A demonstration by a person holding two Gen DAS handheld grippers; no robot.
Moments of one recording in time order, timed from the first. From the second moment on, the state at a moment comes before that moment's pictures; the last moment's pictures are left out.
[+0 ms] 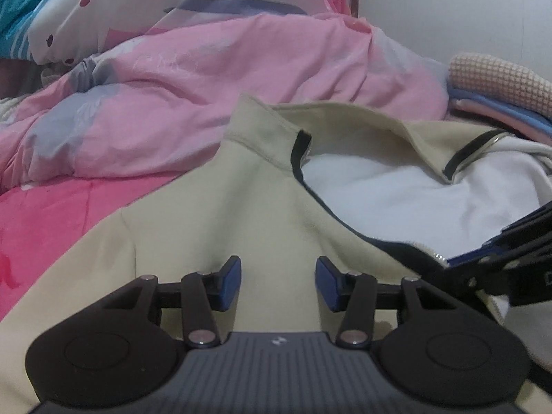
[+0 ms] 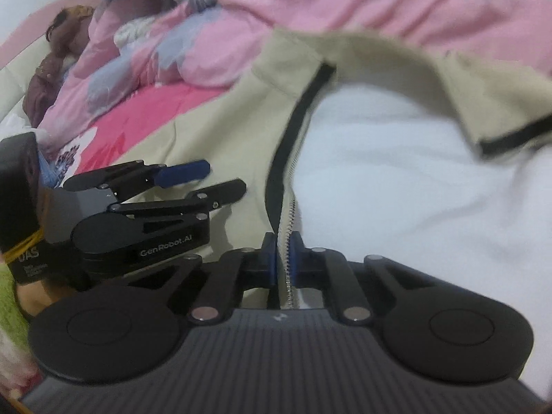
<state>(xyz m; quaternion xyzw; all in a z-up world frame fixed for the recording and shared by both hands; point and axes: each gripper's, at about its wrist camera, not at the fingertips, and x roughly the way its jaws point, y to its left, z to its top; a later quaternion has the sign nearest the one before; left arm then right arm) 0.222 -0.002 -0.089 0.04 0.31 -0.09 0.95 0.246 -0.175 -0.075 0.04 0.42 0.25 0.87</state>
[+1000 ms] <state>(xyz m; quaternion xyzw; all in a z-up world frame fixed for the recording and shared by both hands) 0.271 0.101 -0.049 0.00 0.32 -0.07 0.94 0.237 -0.179 -0.105 -0.03 0.36 0.24 0.90</state>
